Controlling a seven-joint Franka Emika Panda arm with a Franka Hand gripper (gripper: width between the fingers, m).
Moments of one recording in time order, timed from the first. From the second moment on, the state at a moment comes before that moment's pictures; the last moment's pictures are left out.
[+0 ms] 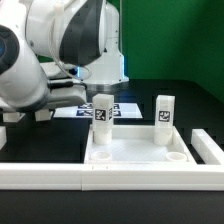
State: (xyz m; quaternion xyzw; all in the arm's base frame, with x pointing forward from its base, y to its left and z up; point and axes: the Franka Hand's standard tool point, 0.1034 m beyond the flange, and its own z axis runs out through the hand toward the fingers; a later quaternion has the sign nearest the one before) arm 0.374 -0.149 0.020 -0.88 -0.02 0.47 0.06
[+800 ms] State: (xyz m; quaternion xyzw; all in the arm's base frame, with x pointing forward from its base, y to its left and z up) arm 0.427 -0.144 0.092 -0.95 -0.06 0.30 0.08
